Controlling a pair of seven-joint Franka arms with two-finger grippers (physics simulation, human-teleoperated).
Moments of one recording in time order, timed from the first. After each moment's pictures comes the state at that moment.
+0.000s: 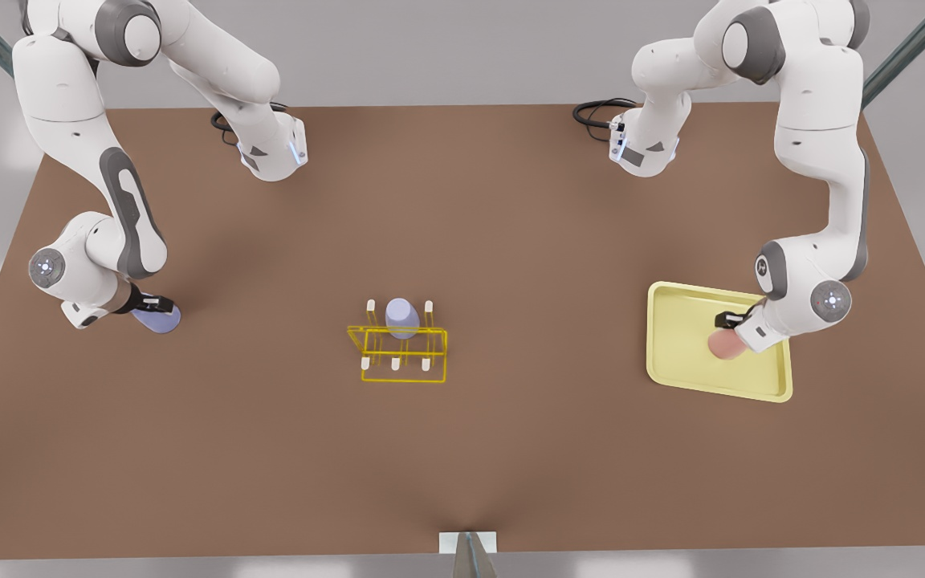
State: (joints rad) left arm 0.11 0.43 0.08 -2.03 0.05 2.30 0.32; right arm -0.41 0.36 0.00 -2.23 -0.08 2.48 -0.29
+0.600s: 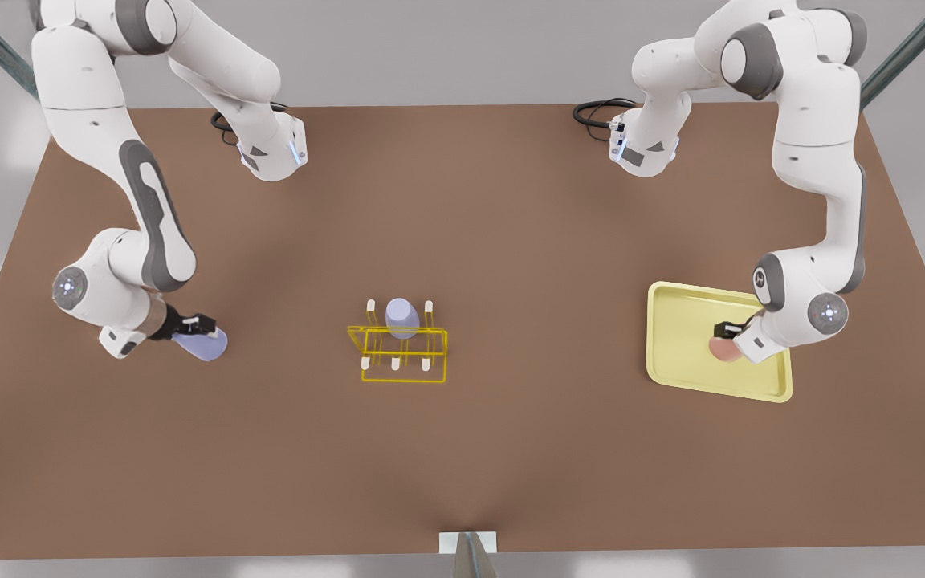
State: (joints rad) left arm 0.11 0.51 0.08 -1.96 0.05 2.31 0.33; right arm -0.36 0.33 0.24 -2.09 0.13 2.33 -0.33
